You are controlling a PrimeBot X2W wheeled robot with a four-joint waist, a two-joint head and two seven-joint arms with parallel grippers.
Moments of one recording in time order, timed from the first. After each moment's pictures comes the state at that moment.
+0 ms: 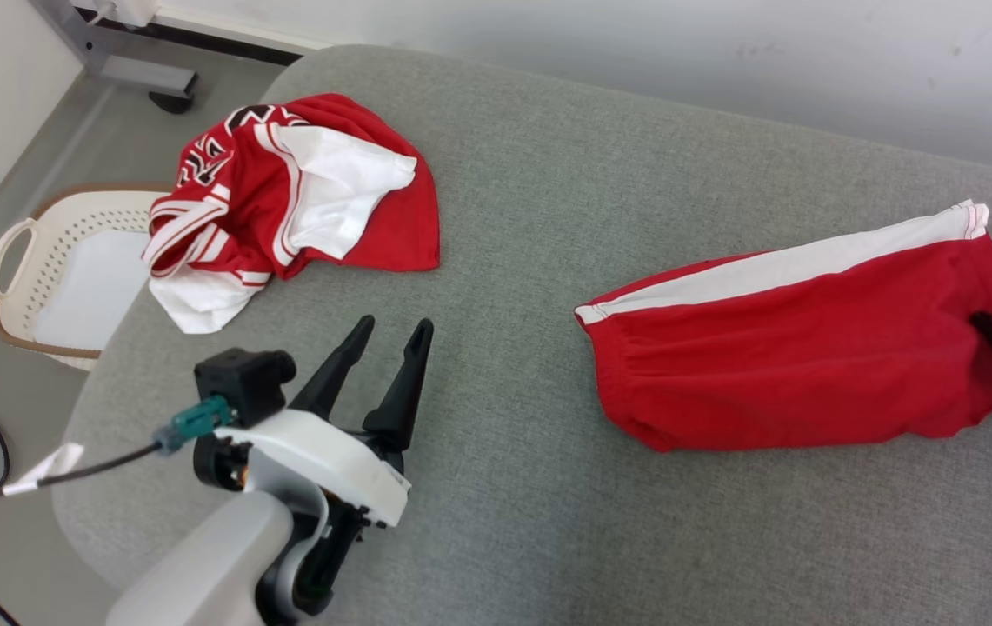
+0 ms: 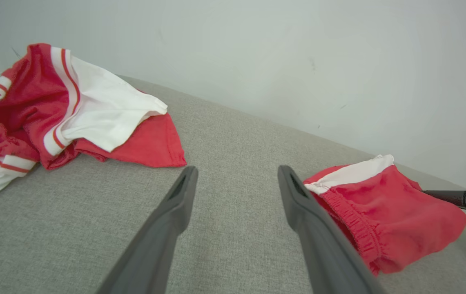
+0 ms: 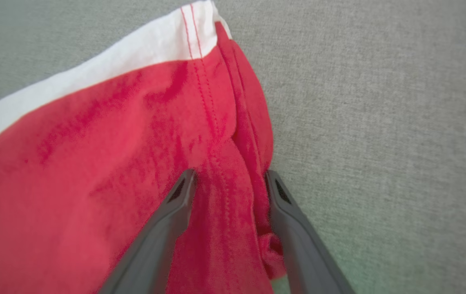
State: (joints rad) left arm -0.59 0.42 -0.80 0.22 -0.98 0.14 -0.26; right arm -1.04 -0.50 0.94 1.13 1.28 0.13 0.42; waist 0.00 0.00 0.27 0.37
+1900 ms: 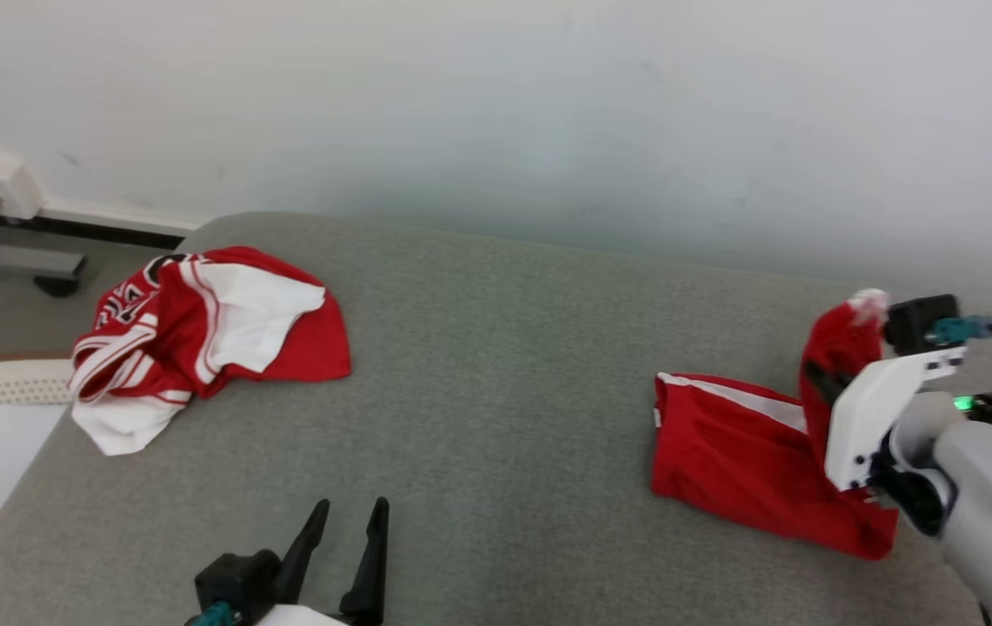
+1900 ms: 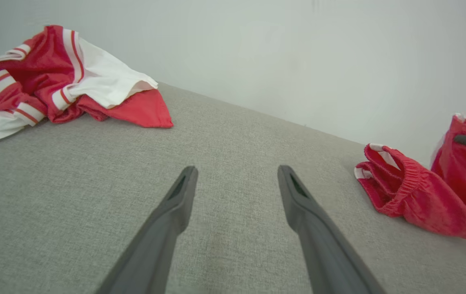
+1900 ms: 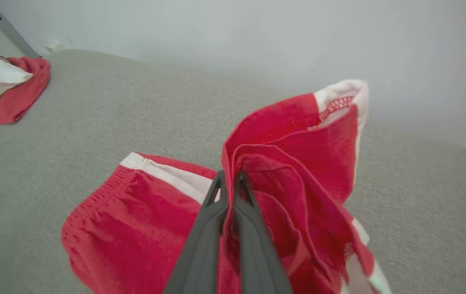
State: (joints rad) left arm -0.11 0.07 -0.23 0.37 -0.35 -0.07 -0.26; right arm -0.89 -0.36 1.08 0.99 1.20 0.13 0.04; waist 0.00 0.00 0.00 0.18
